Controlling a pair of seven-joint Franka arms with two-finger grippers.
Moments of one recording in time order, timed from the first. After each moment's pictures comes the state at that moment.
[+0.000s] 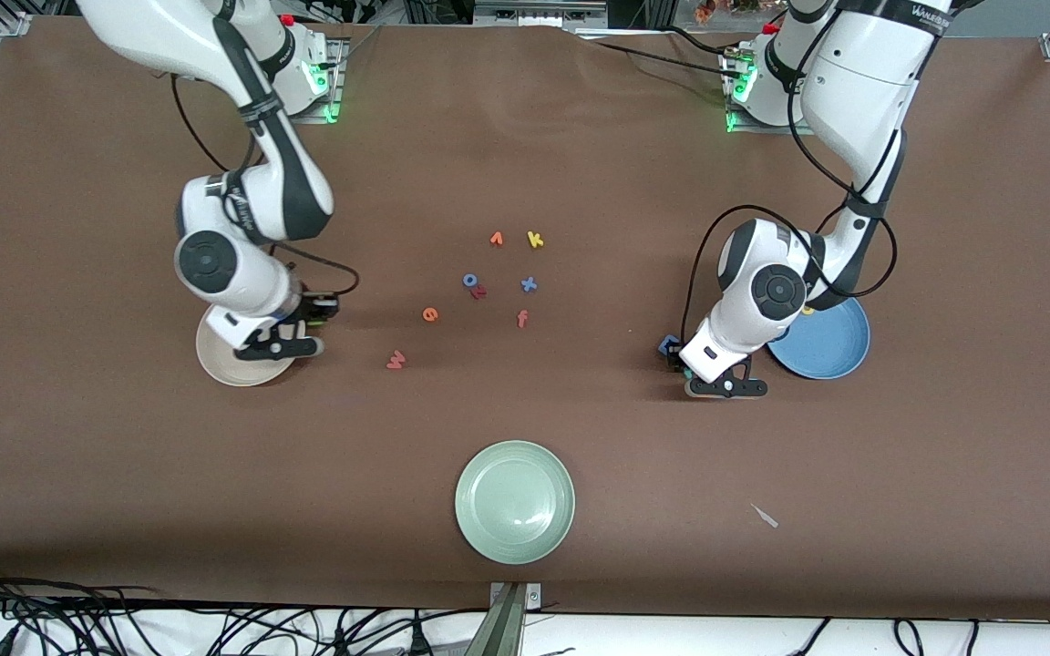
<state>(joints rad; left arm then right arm) -0.30 0.62 -0.03 -1.91 -0.09 2.56 -0.26 0.41 0.40 -0.18 -2.00 0.08 2.24 0.05</state>
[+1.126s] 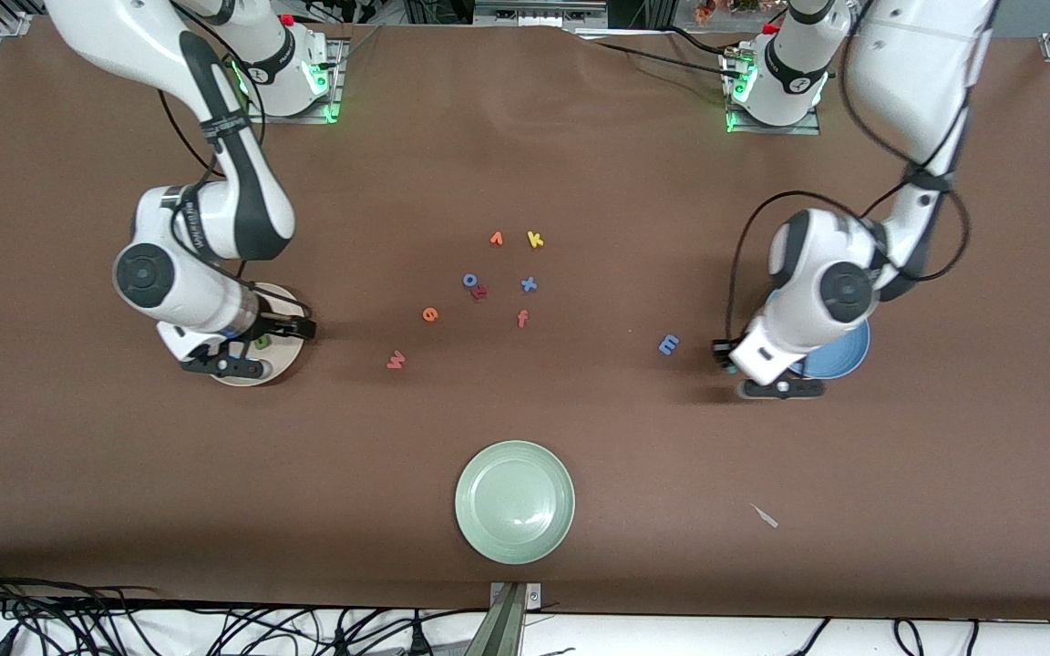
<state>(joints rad) -0.17 0.44 -0.01 -1.95 -0.09 2.36 -0.12 0.39 0.43 -0.17 -1.92 0.15 2.24 0.33</state>
